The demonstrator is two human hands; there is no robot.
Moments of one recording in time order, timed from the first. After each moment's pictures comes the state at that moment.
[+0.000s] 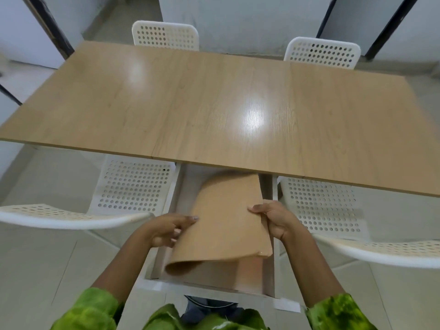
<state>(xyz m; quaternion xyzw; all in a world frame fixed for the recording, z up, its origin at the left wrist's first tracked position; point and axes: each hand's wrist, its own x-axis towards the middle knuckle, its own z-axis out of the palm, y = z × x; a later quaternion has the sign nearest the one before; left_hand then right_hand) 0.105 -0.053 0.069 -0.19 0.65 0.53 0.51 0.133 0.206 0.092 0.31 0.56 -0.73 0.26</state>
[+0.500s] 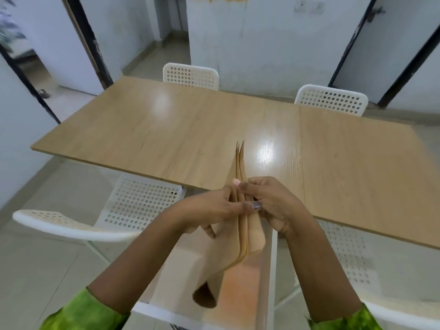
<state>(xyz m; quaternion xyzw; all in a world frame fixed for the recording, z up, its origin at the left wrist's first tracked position) 0.103 0.045 0.233 0.03 0.78 0.46 0.41 0.103 0.188 0.224 0.09 0.70 -0.67 0.22</state>
